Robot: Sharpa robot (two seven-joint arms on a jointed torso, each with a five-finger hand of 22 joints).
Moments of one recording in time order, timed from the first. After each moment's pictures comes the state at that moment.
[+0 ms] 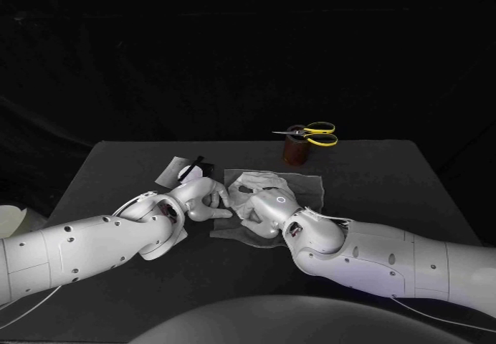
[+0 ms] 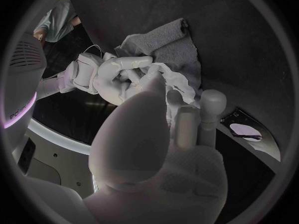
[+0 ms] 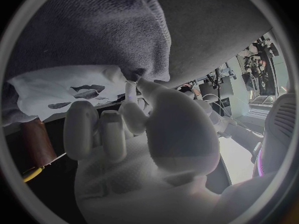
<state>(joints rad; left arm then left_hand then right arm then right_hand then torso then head) 1.00 -0.83 -0.15 1.52 -1.23 -0.44 -0.02 1.60 -0.13 0.05 0.29 0.05 0.82 0.11 0.64 0.39 1.02 0.04 1.17 0.70 1.45 -0.02 1.48 1.27 0.13 1.17 0.09 1.21 1.03 0.92 -0.54 -0.15 1.46 -1.80 -0.51 -0.34 1.28 -0.17 0.46 0.16 0.05 1.10 0.08 0.25 0.31 1.43 0.03 1.29 1.01 1.43 -0.03 1.55 1.31 0.07 1.42 0.05 1.36 1.31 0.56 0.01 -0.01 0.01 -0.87</state>
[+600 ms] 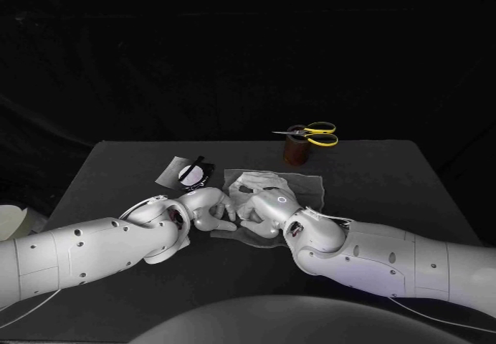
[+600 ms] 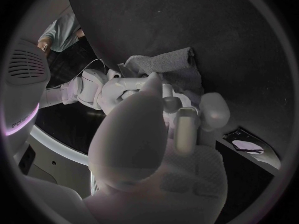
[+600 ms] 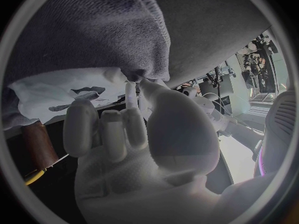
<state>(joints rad) 1.00 -0.80 -0.17 1.51 -1.30 -0.35 -0.04 1.57 -0.12 0.04 0.28 0.05 0.91 0.09 0.55 0.30 1.14 0.02 1.22 0.82 1.47 -0.03 1.51 1.31 0.12 1.26 0.07 1.29 1.14 0.92 -0.54 -0.15 1.46 -1.78 -0.51 -0.32 1.23 -0.18 0.42 0.19 0.07 1.08 0.09 0.24 0.31 1.44 0.02 1.47 1.30 1.44 -0.03 1.54 1.31 0.07 1.40 0.06 1.34 1.31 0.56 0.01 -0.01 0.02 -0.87</state>
